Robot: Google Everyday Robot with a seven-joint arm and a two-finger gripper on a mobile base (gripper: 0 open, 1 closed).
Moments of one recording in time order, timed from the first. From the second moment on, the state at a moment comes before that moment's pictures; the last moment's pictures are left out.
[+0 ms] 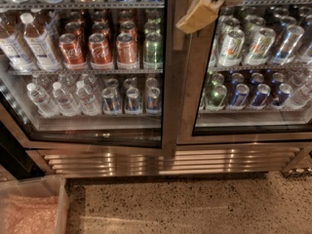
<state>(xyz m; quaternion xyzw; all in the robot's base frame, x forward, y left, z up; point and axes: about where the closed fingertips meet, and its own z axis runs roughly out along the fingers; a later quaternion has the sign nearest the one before) 0.583 -0.066 1.029 -0.67 0.65 0.09 0.34</state>
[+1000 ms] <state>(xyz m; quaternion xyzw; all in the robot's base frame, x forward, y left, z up) 0.558 -0.069 1.026 -0.66 0.66 0.11 0.33</state>
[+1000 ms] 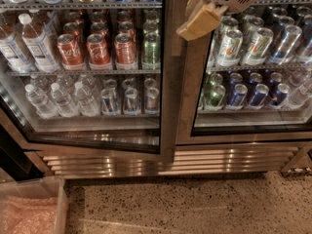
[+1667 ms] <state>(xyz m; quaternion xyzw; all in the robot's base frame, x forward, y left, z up) 0.558 -0.069 1.027 -0.66 0.66 0.11 0.33</state>
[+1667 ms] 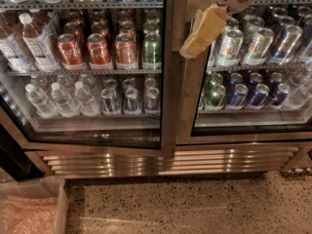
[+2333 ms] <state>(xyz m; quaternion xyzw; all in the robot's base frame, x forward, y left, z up) 0.552 -0.060 1.027 -0.68 0.65 0.12 0.32</state>
